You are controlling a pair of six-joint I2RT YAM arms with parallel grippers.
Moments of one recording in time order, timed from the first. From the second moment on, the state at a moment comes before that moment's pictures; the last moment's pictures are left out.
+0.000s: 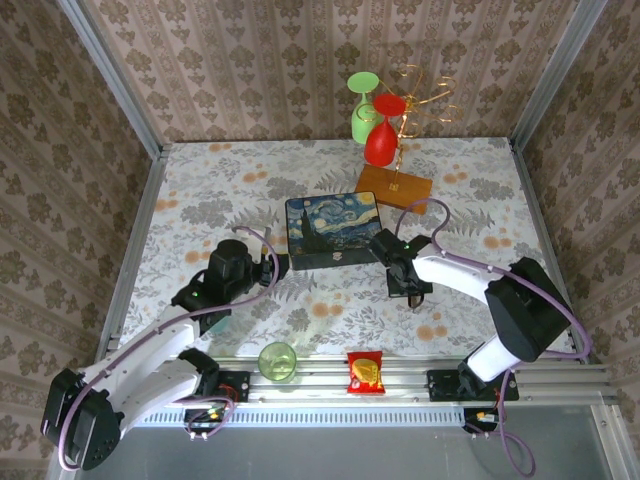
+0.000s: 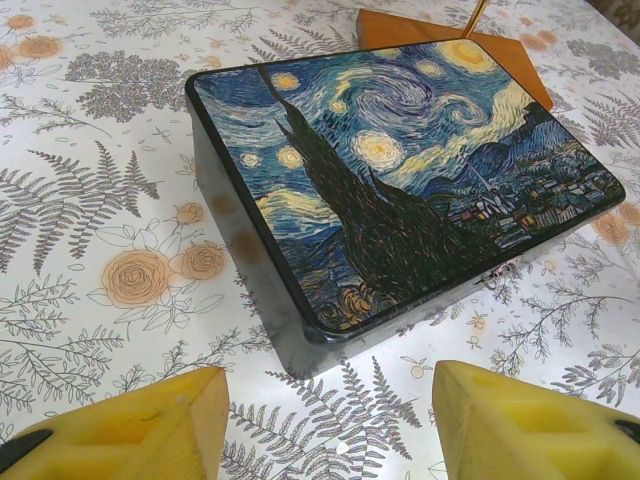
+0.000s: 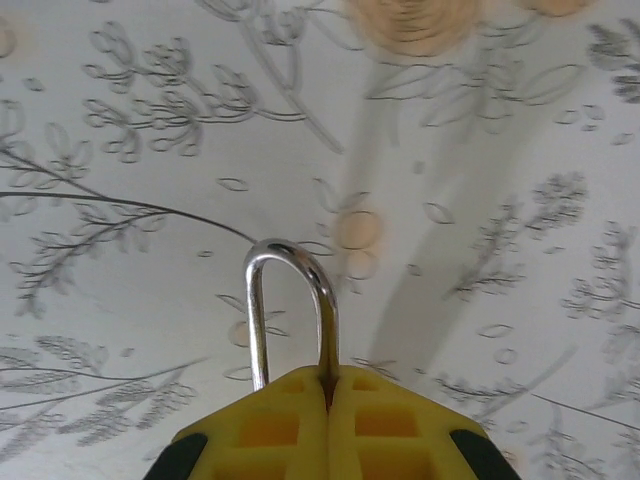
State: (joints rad) left arm -0.63 0.89 0.50 -0.12 0.00 -0.28; right arm 0.61 1.57 0.89 -0.83 0.29 0.66
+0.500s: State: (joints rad) left arm -0.62 0.89 0.49 -0.14 -0.01 -0.30; right arm 0.61 1.59 0.84 -0.69 0.22 0.68
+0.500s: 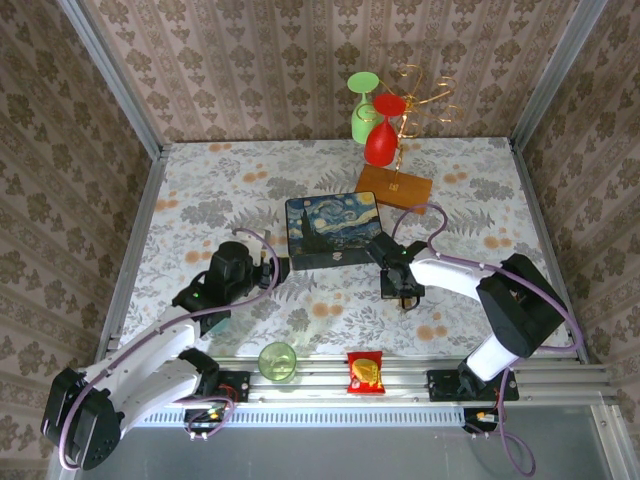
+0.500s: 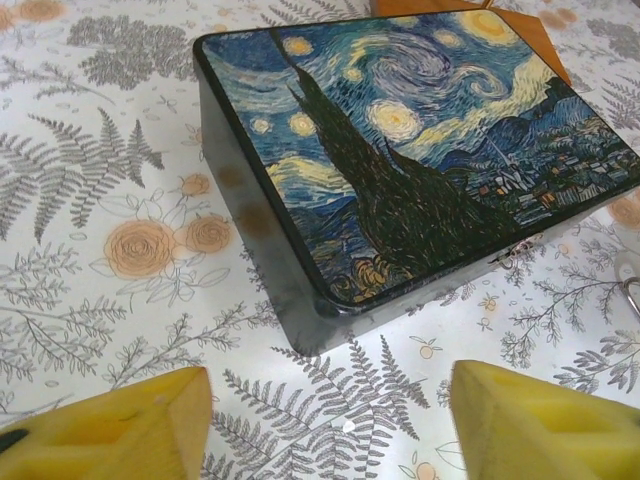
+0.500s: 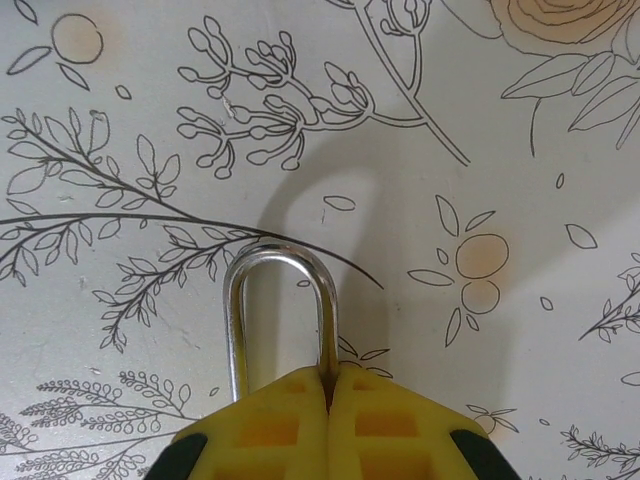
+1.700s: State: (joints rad) left arm 0.00 1.42 0.34 0.66 -0.18 0.04; right arm 0.00 1.36 0.41 0.43 0.29 0.15
